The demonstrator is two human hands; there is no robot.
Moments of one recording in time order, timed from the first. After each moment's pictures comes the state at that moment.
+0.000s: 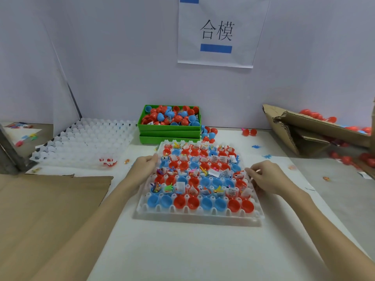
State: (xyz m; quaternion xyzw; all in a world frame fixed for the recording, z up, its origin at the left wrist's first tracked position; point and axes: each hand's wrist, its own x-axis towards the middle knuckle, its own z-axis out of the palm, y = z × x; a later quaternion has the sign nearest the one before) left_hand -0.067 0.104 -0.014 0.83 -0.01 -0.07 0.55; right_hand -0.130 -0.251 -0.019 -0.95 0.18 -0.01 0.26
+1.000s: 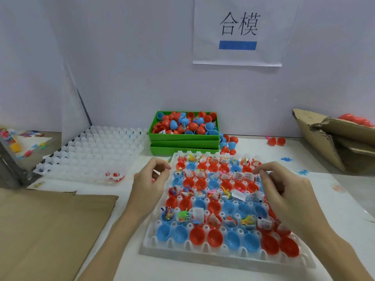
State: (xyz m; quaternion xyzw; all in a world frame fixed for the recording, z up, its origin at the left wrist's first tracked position) left_hand -0.060 0.110 -0.022 0.82 -0.13 0.16 0.53; right_hand -0.142 -0.186 -0.015 -0.89 -0.06 -0.33 0.32
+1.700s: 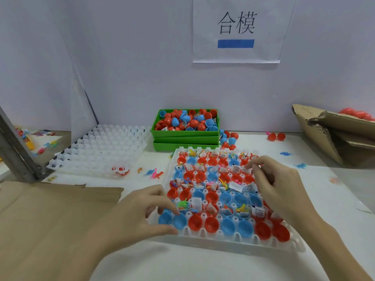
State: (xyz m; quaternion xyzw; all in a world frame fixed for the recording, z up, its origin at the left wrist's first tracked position) left_hand -0.140 0.156 0.008 0.90 -0.32 -0.01 0.30; right_hand -0.140 -0.185 -0.016 -0.88 -0.06 -0.30 0.37
